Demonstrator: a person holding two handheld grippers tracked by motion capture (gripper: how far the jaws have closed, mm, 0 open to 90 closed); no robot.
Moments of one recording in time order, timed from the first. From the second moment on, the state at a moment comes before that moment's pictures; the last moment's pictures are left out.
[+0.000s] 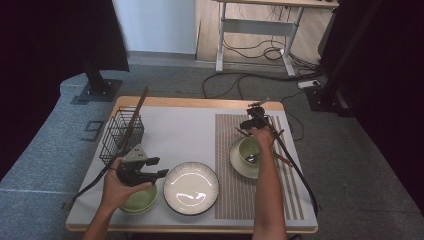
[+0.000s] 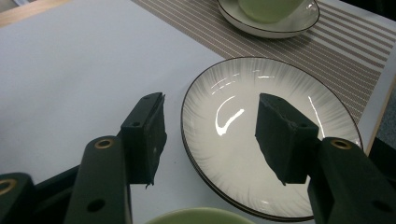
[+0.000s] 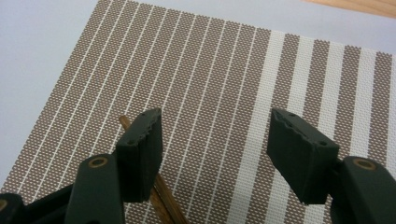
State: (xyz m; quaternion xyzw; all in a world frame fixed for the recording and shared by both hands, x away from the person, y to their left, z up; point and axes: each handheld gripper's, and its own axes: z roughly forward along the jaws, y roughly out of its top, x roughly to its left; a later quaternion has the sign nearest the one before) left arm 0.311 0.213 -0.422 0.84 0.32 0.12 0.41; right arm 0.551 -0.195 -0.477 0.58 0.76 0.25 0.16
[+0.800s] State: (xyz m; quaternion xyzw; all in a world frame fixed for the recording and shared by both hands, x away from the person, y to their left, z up) left arm 0.312 0.211 -0.424 0.85 0.32 0.12 0.41; right arm 0.547 -0.190 -0.468 0.54 0.79 0.26 0.16
